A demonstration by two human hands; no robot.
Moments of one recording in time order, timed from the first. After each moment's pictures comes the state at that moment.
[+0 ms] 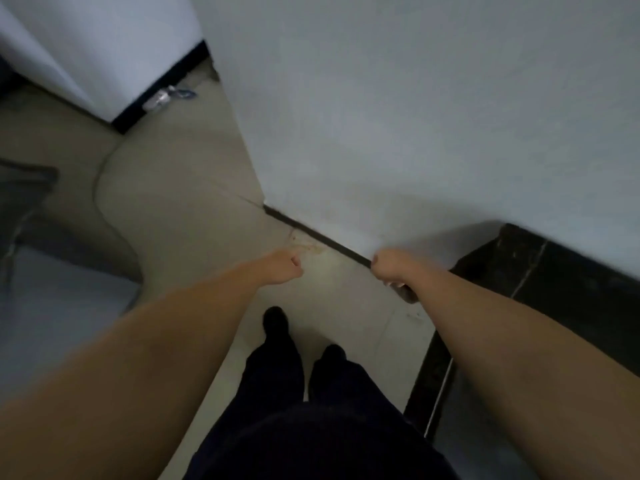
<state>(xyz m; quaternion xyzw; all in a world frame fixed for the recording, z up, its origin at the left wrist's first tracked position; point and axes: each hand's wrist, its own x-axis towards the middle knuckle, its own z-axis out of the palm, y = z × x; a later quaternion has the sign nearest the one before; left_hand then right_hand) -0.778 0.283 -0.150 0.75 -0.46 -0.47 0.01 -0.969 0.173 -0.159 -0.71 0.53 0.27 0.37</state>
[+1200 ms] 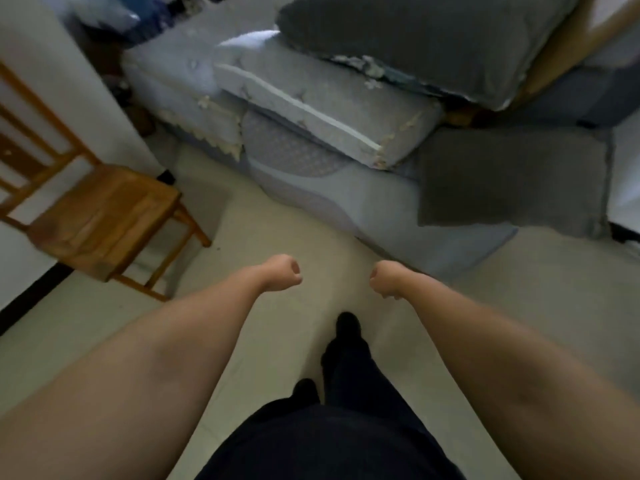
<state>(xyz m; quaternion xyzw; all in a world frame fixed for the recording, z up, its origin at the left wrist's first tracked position) -0.683 0.964 -0.149 0.89 0.22 -0.29 0.28 -0.572 0.773 -0.158 -0.88 -0.18 0.44 0.00</state>
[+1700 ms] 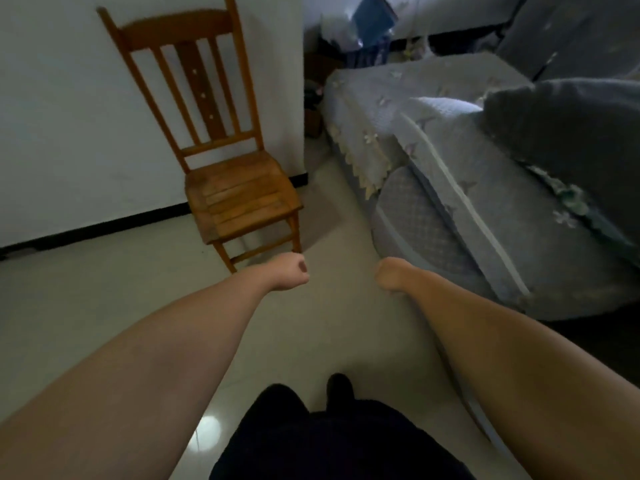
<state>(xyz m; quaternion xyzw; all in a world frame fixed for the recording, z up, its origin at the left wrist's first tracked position) -0.685 1.118 -0.127 0.78 0.49 -0.16 0.36 -0.482 1.044 -0.150 -0.72 -0.56 0.35 -0.22</state>
